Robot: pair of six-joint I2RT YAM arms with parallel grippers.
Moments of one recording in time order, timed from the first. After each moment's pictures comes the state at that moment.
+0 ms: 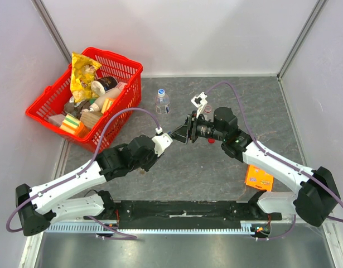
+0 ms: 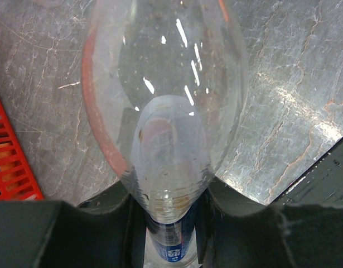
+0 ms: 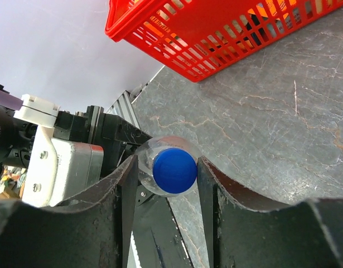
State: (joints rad) left arm -0.99 0.98 0.88 -0.70 -0.25 0.05; right arm 0.70 1.25 0.89 0.22 -0.53 0.61
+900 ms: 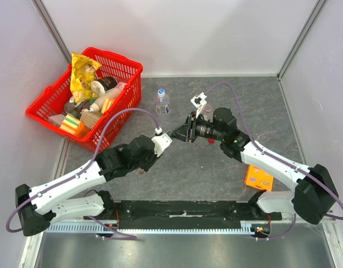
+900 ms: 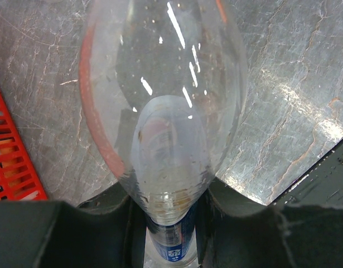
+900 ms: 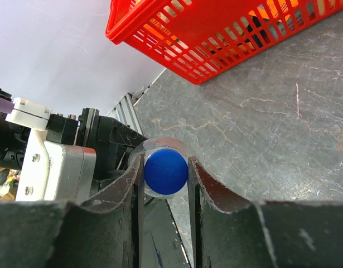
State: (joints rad) left arm -0.99 0.98 0.88 -0.71 -0.25 0.05; right arm 0.70 1.28 0.87 0.28 -0.54 0.63
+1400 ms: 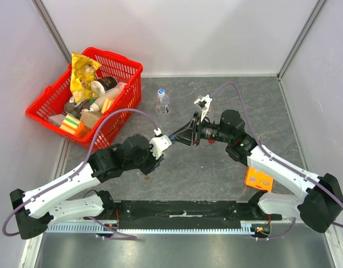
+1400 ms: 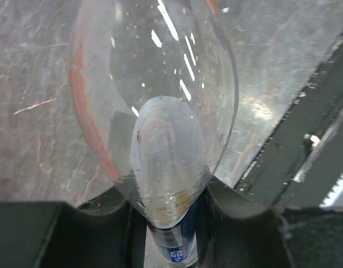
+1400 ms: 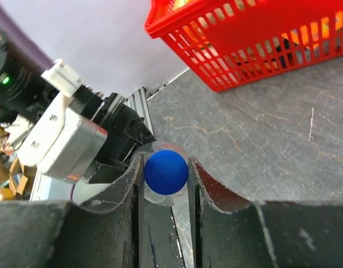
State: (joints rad) left arm -0.99 0.93 0.91 -0.73 -0.09 0.05; right arm 0.70 1.20 0.84 0.31 -0.62 0.56
